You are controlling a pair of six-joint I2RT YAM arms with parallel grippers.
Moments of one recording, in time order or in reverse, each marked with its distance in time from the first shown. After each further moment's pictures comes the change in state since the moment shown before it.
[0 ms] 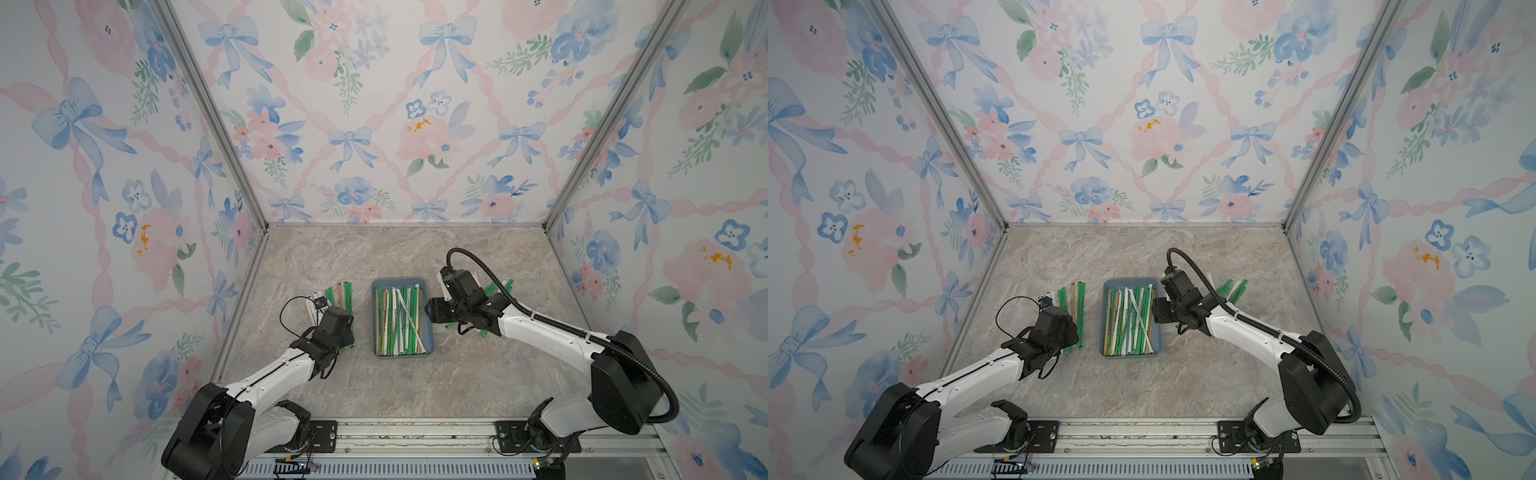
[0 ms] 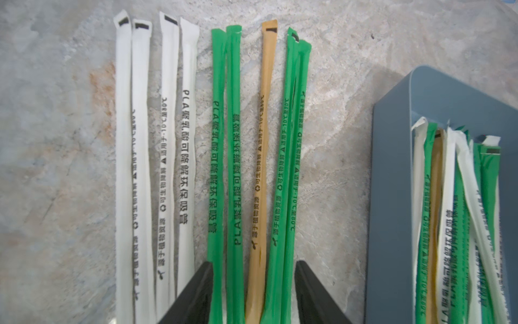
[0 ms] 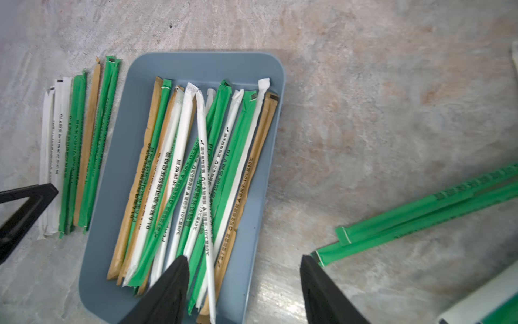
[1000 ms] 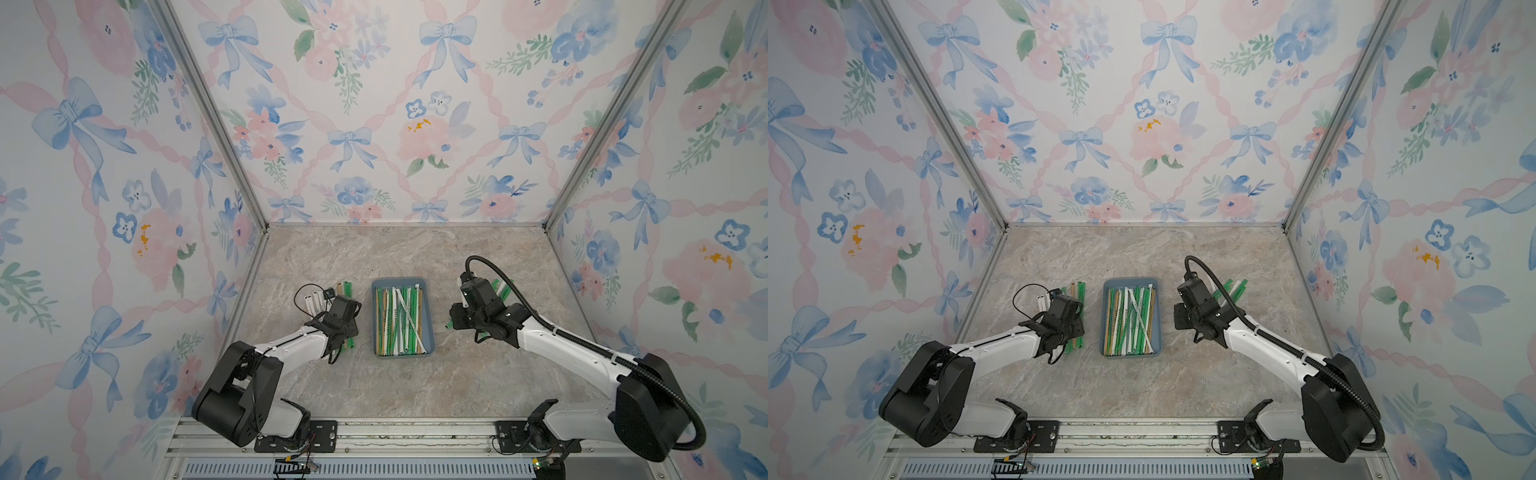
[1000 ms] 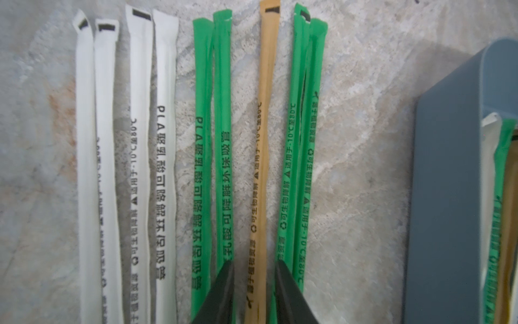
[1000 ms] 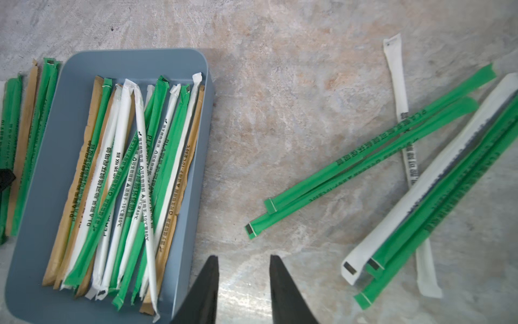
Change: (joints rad) left arm 0.026 0.242 0.131 0.000 -0.033 0.058; right arm -0.084 -0.164 -0.130 -0.035 0.098 -0.031
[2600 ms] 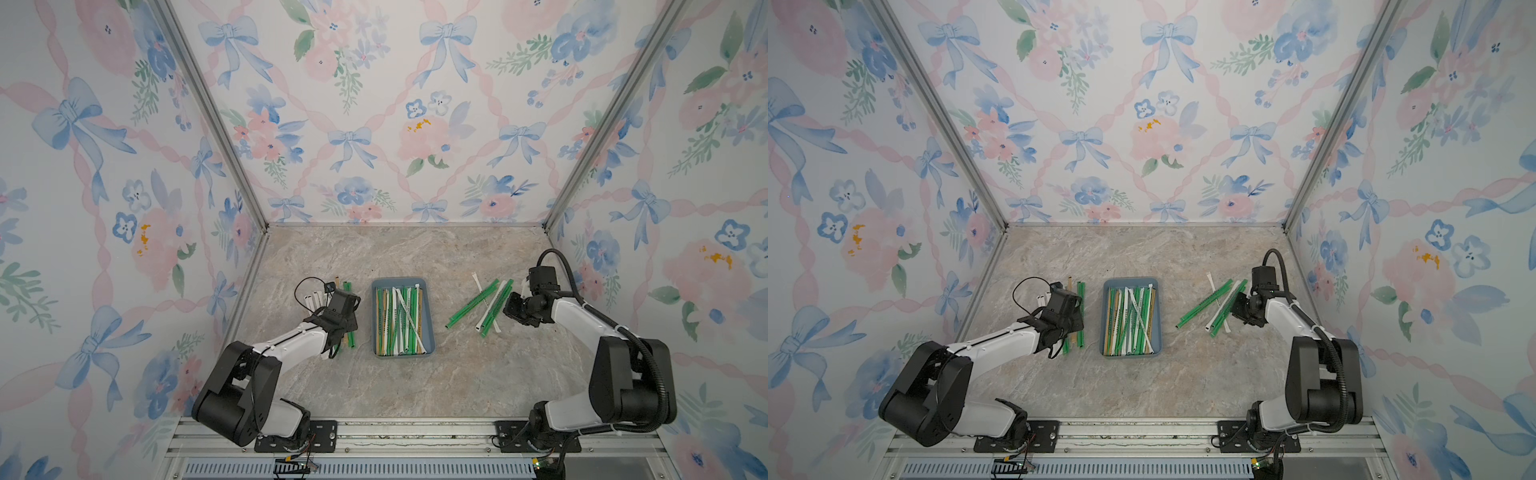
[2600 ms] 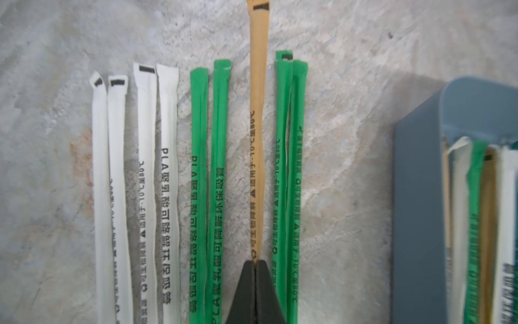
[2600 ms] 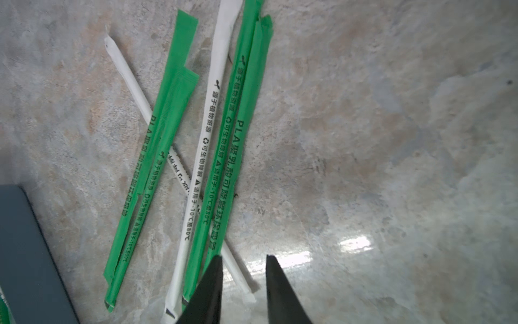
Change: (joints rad) left arm 0.009 -0.033 0.038 0.000 -0.011 0.068; right arm -0.644 0.180 0.025 -0.072 -0.289 -0.036
